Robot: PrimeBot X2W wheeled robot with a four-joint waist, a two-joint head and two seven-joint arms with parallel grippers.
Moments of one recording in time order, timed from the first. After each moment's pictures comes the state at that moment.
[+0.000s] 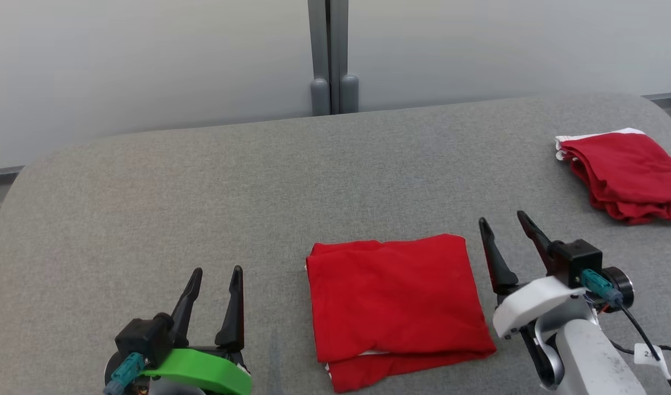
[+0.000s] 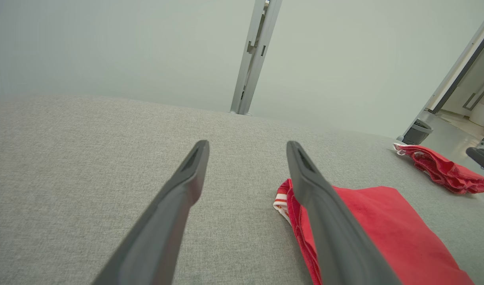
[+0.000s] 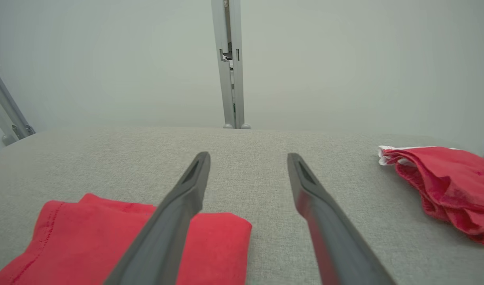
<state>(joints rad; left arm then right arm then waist) -0.04 0.14 -0.31 0.21 -0.49 -0.07 -0.26 -0.28 -0.05 0.09 0.43 0.15 0.13 -0.26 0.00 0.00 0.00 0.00</state>
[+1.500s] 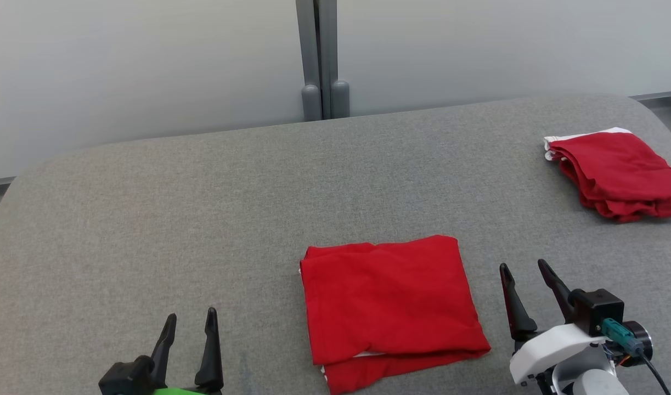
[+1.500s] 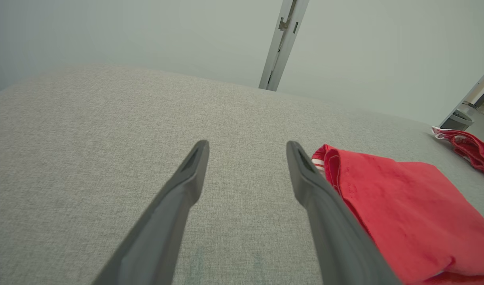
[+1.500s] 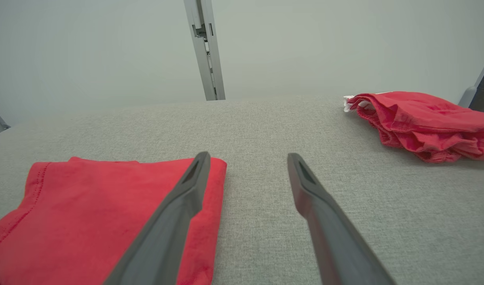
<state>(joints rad) 0.09 0.06 -0.12 0.25 -0.37 -0.11 -0.26 -0.09 -0.05 0.02 0.34 0.17 0.13 -0.26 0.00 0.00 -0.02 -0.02</state>
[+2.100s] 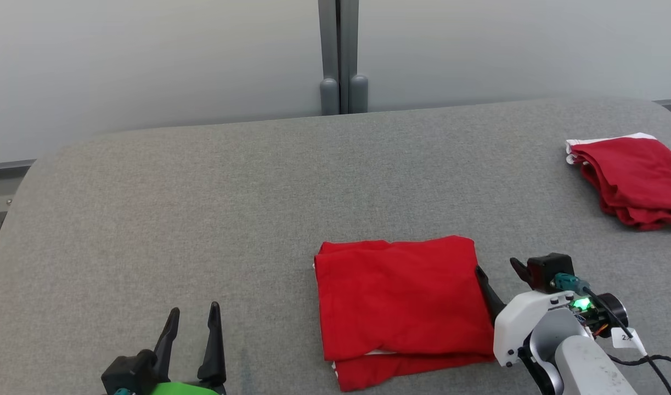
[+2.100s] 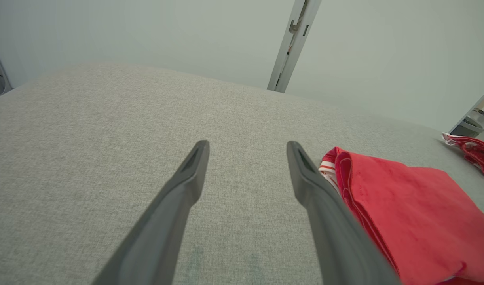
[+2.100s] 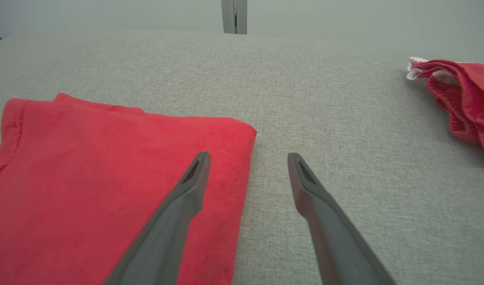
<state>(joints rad) 0.07 0.05 -0.13 0.26 -0.37 -0.12 -0.26 -0.23 -0.06 0.07 0.45 0.10 0.13 0.01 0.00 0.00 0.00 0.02</state>
